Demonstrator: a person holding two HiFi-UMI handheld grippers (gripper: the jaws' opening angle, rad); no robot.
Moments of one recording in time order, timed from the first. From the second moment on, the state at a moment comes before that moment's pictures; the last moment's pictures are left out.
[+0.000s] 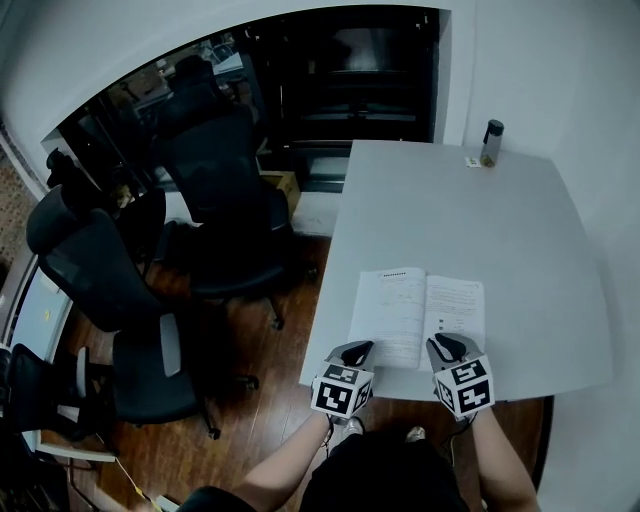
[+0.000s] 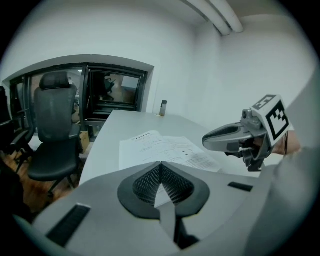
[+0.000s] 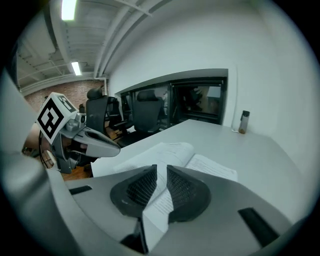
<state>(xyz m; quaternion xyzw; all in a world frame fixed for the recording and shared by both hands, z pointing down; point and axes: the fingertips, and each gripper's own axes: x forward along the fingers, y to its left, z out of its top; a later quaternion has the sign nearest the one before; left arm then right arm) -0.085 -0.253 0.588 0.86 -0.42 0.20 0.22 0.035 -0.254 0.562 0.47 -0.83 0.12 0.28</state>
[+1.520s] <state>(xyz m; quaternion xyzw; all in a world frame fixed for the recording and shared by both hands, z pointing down) -0.138 -0.230 0.622 0.84 -0.43 0.21 0.26 -0.029 -0.240 0.609 0.38 -0.83 0.02 0.41</state>
